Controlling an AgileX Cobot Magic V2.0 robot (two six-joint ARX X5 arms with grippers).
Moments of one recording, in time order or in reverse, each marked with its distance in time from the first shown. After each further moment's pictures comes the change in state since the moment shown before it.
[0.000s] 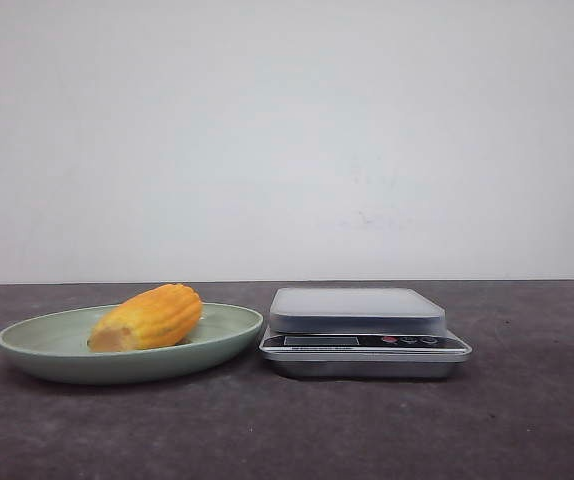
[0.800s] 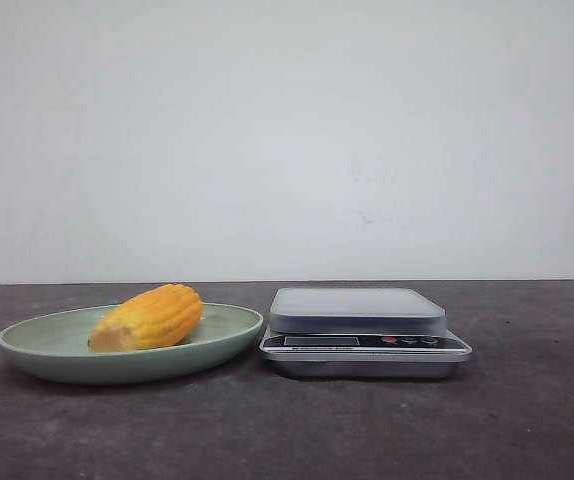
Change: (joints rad) left arm -0.057 0.205 0.156 -0.222 0.078 0.021; right arm 0.000 0.054 0.060 -0.027 -0.029 -0.051
